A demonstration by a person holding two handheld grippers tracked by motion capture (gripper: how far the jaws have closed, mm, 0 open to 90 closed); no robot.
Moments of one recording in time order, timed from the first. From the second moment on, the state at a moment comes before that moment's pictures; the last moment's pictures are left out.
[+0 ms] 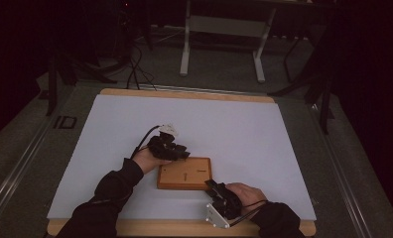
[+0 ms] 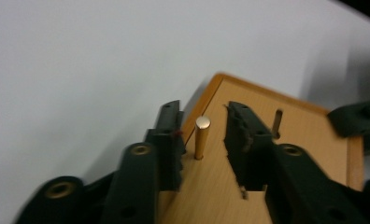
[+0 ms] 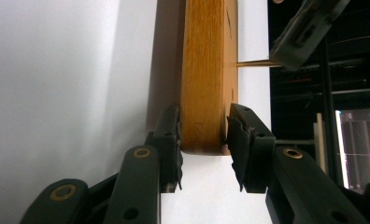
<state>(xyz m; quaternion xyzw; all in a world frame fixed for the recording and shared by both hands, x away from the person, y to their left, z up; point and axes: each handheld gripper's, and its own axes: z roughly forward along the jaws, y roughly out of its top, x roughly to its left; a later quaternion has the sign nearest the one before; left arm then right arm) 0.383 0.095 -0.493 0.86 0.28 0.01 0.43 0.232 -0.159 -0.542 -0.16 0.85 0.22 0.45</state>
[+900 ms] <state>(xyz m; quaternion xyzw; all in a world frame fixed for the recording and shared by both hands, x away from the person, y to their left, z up) 0.348 0.167 -0.487 0.84 0.28 0.09 0.46 0.260 -0.160 -0.497 -0.13 0.89 0.25 0.36</state>
